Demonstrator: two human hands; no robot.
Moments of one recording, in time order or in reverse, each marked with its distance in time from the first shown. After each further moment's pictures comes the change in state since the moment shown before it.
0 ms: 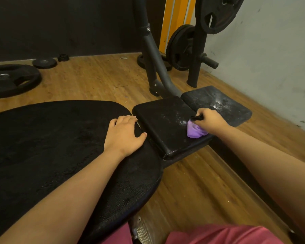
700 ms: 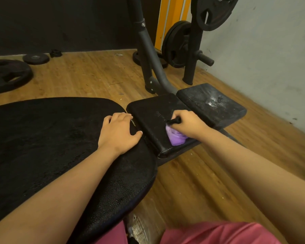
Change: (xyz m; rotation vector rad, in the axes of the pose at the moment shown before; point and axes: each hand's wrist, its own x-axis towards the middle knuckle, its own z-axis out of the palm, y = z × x) left_hand 0.002 0.003 0.000 0.013 -0.002 0.008; right_hand -0.016 -0.042 0.017 0.110 -0.090 -0.195
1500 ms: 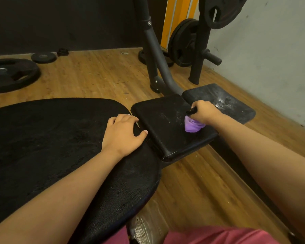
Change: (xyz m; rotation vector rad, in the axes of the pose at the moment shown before) left_hand 0.001 0.001 -0.002 -0.060 0.025 -0.003; right_hand 0.038 0.023 -0.034 -0.155 -0.032 0.236
